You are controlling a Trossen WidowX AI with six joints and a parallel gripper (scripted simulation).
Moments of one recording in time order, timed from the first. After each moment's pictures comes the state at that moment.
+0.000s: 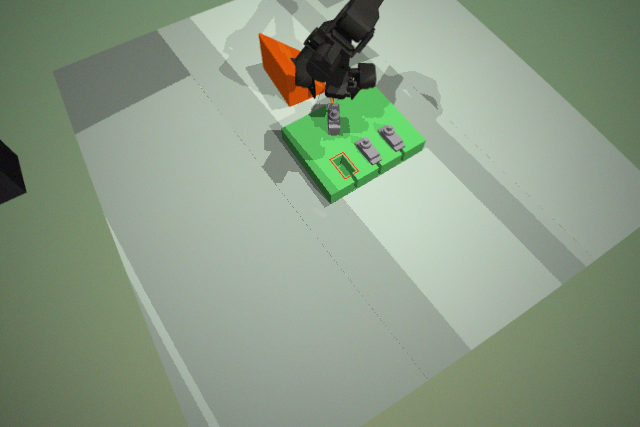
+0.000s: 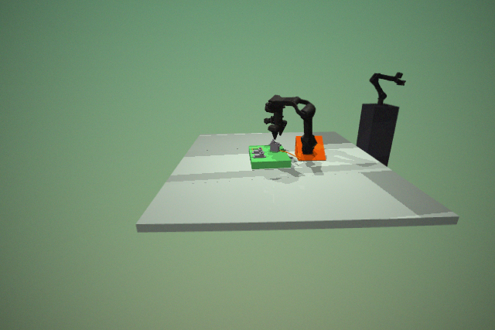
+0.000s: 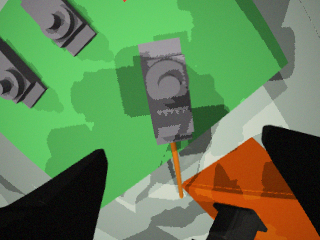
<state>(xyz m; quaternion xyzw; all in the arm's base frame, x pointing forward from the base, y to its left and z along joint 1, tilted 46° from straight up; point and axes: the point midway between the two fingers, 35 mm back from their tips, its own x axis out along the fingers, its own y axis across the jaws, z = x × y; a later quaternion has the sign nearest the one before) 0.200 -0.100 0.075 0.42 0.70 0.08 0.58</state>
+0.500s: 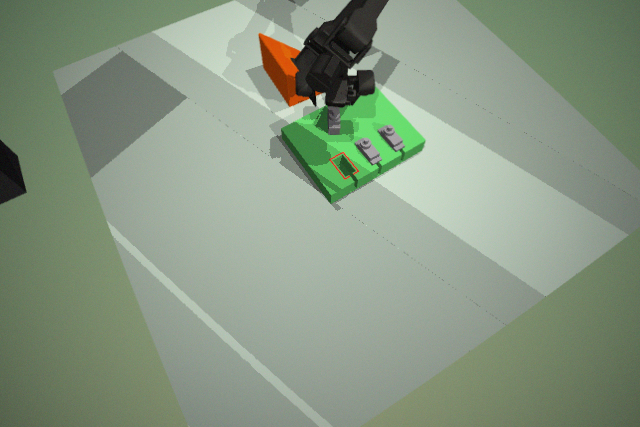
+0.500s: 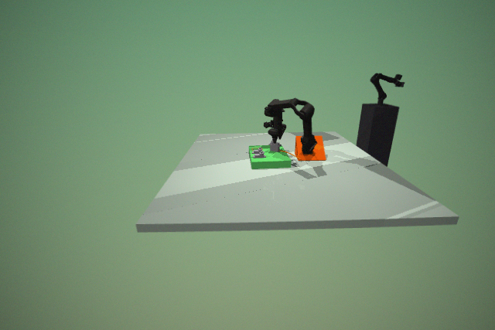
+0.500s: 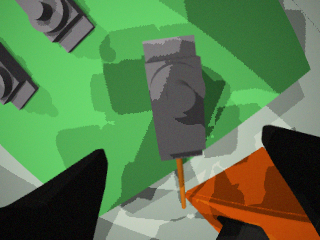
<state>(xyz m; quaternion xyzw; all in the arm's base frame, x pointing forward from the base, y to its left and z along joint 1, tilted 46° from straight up) 0.202 -0.081 0.057 0.42 0.69 0.11 0.58</state>
